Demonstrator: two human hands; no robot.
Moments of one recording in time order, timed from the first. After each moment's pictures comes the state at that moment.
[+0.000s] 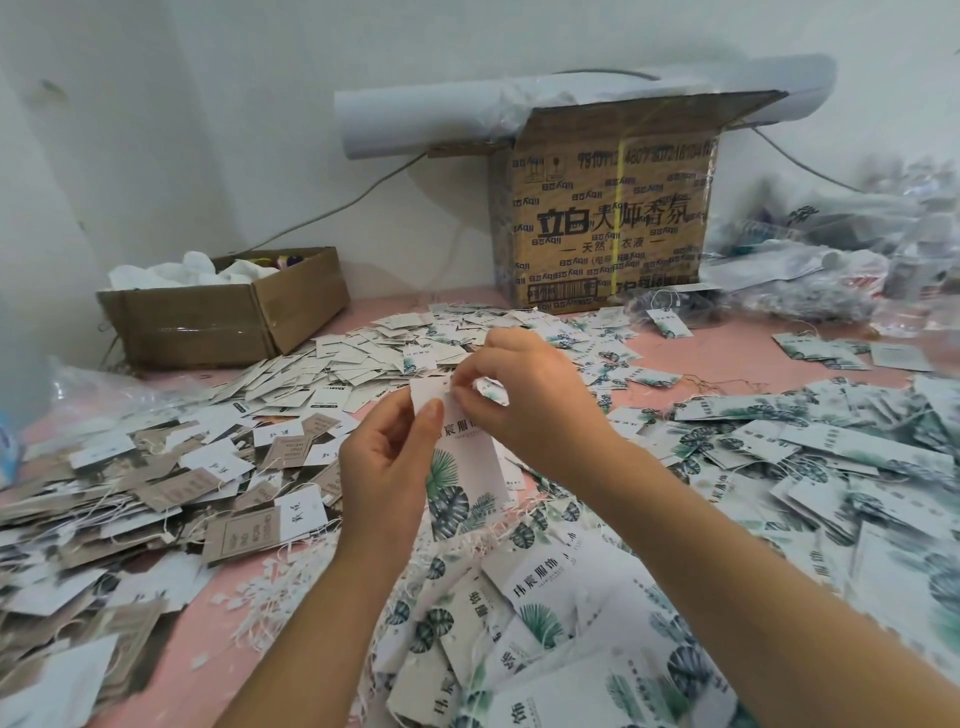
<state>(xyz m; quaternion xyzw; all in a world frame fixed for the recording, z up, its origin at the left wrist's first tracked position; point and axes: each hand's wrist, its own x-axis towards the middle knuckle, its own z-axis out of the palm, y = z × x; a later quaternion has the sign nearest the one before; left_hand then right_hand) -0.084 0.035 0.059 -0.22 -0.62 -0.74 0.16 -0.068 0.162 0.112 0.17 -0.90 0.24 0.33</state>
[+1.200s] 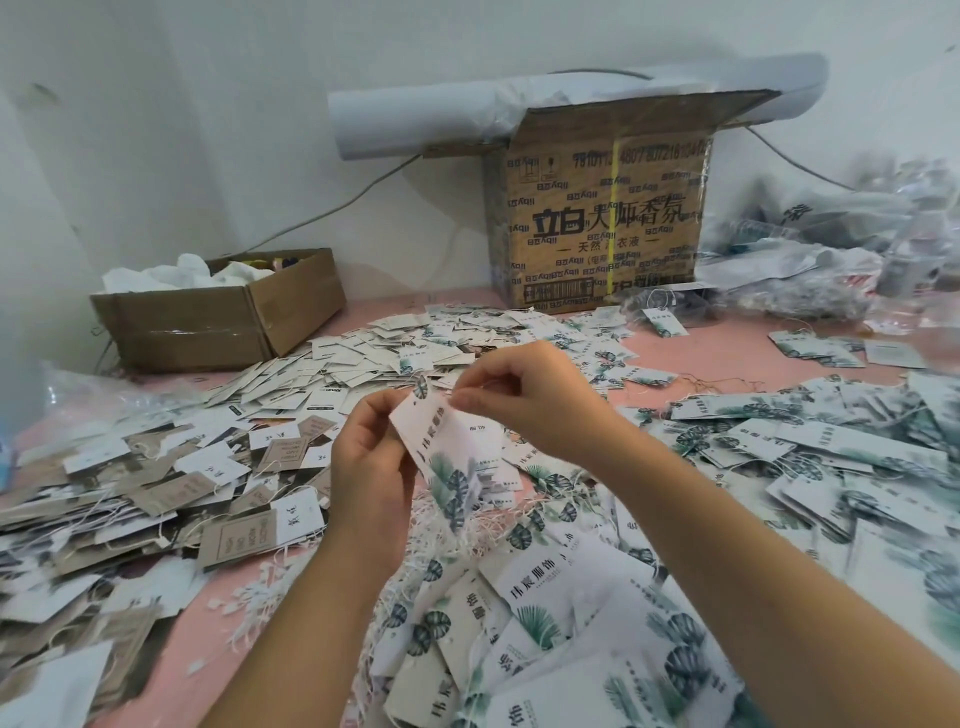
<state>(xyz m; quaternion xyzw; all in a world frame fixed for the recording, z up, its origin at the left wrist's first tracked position) -0.094 0.032 0.062 -0.14 -0.53 -0.84 0.07 -0.073 0.177 0.112 0.18 -0.87 0.42 0.19</state>
